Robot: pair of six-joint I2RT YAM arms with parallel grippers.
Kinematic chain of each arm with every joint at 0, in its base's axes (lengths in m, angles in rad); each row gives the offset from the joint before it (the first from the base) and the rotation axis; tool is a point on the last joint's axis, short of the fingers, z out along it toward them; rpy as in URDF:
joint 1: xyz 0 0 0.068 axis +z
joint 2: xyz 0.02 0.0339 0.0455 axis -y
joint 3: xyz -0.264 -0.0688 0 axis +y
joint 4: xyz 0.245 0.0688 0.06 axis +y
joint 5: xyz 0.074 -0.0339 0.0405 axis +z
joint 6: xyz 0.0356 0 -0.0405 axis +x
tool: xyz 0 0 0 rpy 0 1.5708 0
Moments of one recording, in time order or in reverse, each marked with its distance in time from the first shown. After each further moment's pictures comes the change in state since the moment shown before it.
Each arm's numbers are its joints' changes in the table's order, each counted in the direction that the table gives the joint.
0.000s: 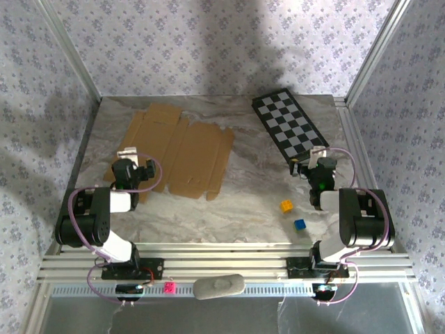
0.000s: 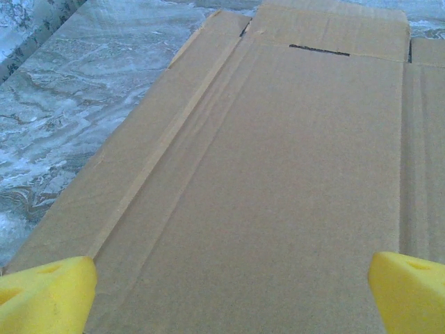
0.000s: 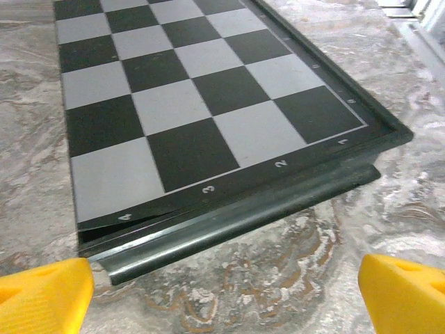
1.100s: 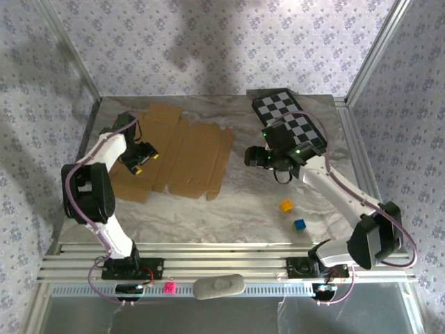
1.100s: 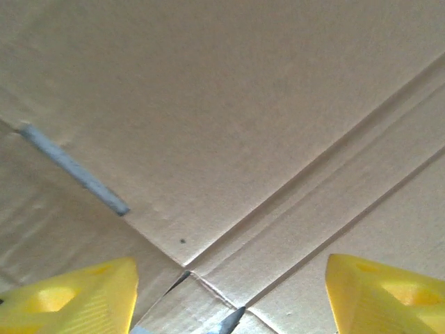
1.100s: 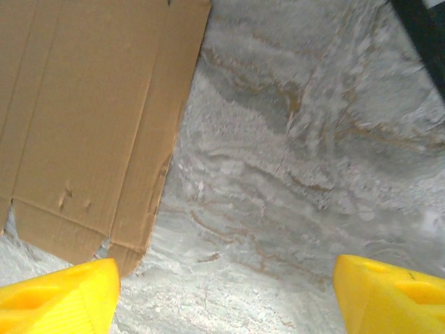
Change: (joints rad) left arm -0.015 -0.253 -0.898 1.537 -0.264 -0.660; right arm 0.576 0.106 -0.795 1.386 -0.008 0.586
